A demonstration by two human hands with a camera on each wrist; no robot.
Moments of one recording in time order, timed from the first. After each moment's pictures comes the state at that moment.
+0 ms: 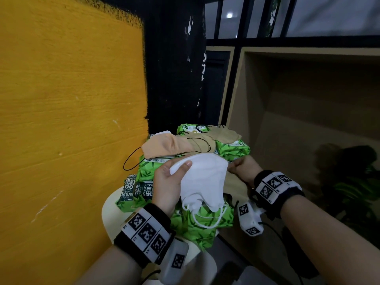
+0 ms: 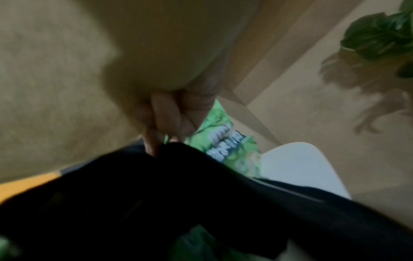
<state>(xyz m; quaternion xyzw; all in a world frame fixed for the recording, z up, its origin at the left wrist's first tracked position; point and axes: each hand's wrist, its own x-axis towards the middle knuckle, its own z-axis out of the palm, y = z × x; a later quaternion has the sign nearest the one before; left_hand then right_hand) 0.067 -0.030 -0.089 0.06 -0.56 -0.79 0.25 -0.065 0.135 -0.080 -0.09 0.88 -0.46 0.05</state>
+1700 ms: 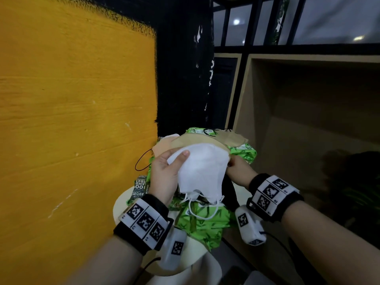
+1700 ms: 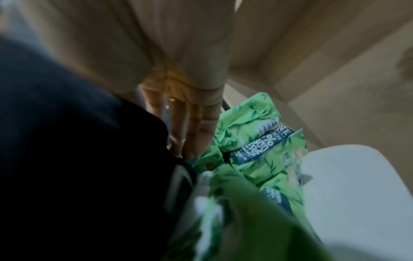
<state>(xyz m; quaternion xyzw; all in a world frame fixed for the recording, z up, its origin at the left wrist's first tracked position) 0.073 -0.056 -0.073 0.01 -0.56 -0.77 0.31 -0.027 0.101 -0.059 -0.23 0.90 -0.37 0.03</state>
